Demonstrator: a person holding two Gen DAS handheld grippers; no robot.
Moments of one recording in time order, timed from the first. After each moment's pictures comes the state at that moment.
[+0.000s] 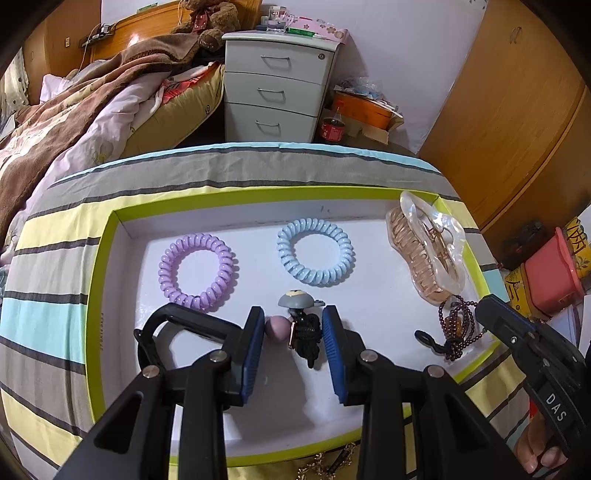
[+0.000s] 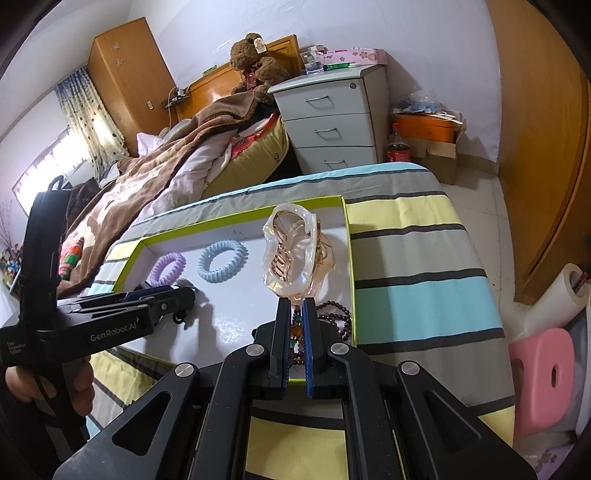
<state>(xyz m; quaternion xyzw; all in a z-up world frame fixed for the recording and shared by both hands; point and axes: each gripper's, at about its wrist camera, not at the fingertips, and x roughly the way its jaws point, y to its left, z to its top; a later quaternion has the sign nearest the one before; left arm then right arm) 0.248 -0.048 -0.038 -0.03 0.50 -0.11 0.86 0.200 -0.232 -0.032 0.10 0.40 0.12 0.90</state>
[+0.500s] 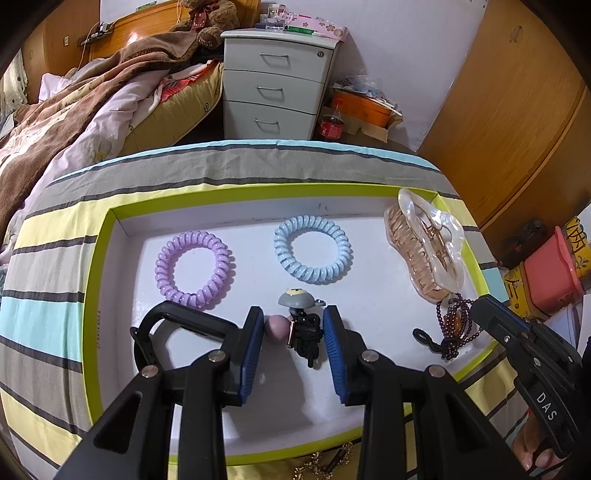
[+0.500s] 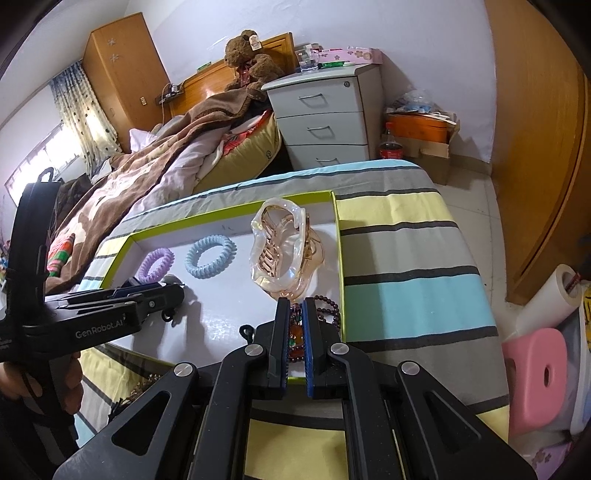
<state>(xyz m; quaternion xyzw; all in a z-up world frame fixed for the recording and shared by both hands) 0.248 -0.048 -0.040 -0.03 0.51 -0.11 0.85 0.200 -0.233 -0.035 0.09 0.41 0.11 0.90</state>
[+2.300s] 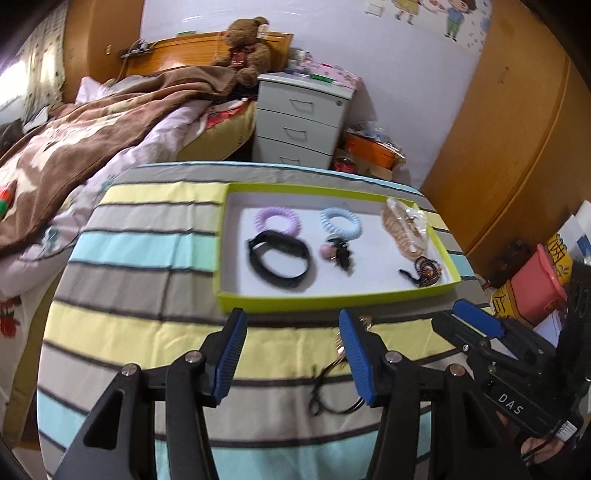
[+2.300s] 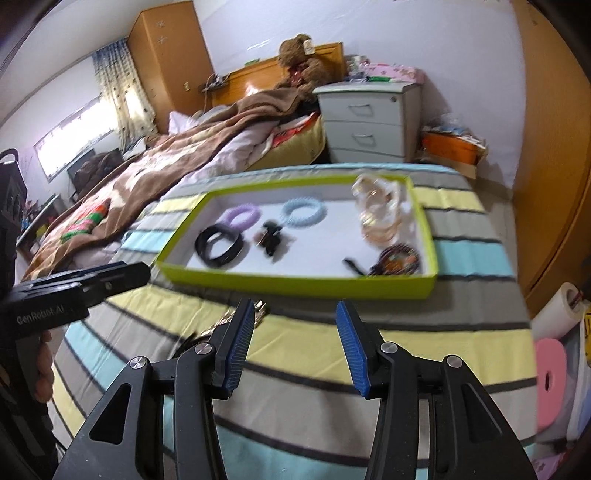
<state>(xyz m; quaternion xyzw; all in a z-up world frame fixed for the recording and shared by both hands) 0.127 0.031 0.008 -0.07 0.43 -0.08 0.89 0.118 -0.164 -0.026 0.04 0.39 0.17 0.90</state>
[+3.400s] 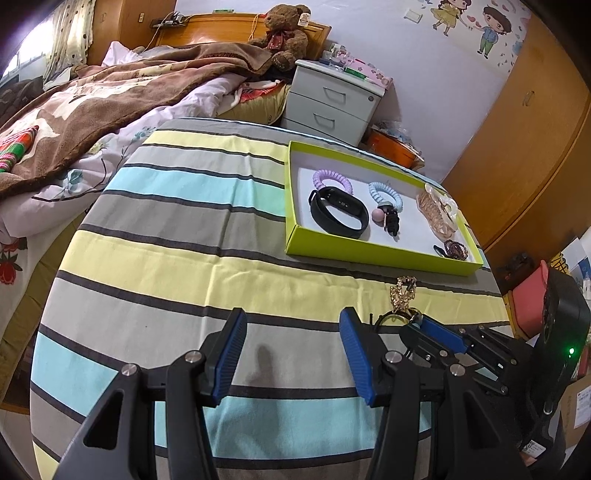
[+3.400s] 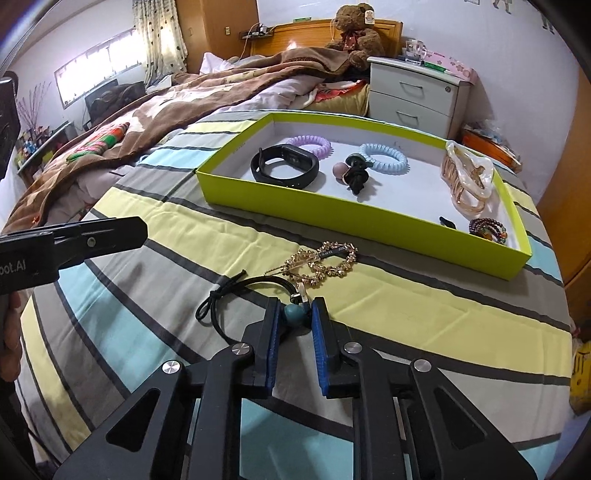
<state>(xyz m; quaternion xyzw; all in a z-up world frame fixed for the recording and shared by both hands) 0.093 0.083 -0.027 -0.12 0.45 -0.06 0.88 0.106 -0.096 -0.062 -0.06 0.43 0.20 0.88</state>
